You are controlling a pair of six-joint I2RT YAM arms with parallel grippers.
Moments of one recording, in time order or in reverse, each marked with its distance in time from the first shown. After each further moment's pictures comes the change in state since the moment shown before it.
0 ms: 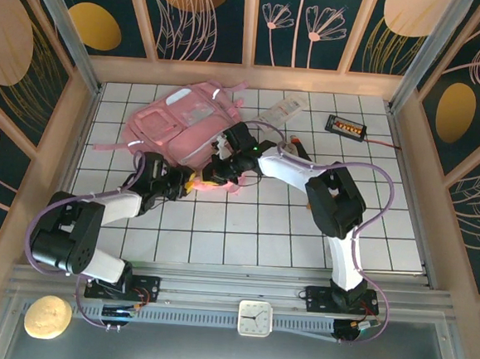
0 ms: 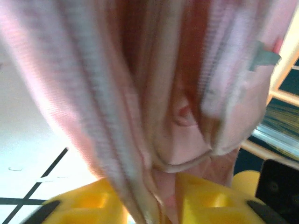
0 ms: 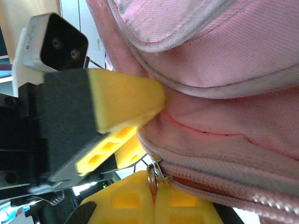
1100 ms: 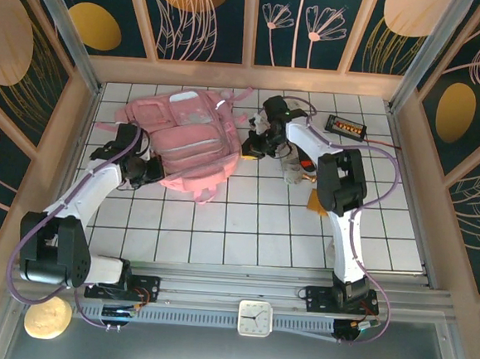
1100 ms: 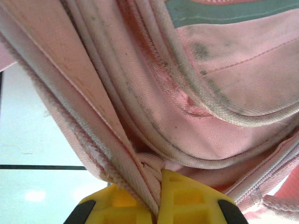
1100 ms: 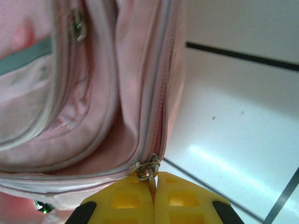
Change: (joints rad) left arm 0.192 -0.117 0.435 -1.011 -0.202 1.136; right arm -0.311 0.216 0.367 -0.436 0.073 -0.407
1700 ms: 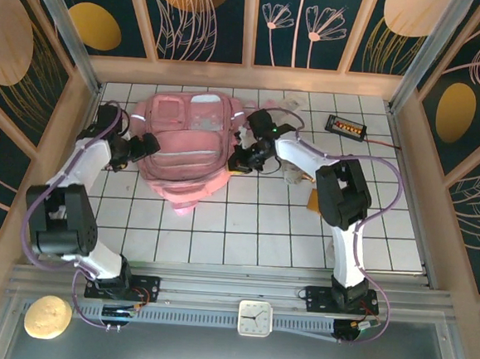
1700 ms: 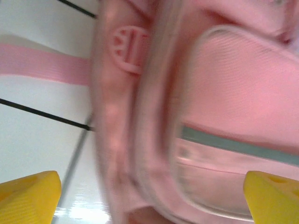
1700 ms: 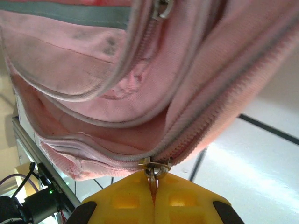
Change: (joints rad) left arm 0.167 0.151 0.136 0.080 0.026 -0.092; right arm 0.156 -0.178 -0.266 0.169 0.006 0.102
